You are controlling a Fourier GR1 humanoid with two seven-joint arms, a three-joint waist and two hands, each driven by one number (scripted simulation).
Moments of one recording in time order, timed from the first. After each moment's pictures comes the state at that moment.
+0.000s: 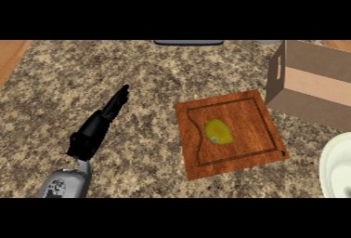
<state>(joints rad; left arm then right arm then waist) -0.16 0.07 -0.07 -1.56 -0.16 -0.20 0.07 -0.34 -0.52 -0.47 -2.07 0.60 0.50 0.44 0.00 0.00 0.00</state>
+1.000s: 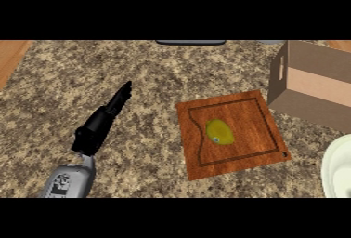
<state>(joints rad) -0.19 0.05 -0.07 -1.53 -0.18 -0.19 0.07 -0.57 -0.61 -0.33 -1.32 0.84 0.15 0.17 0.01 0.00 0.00</state>
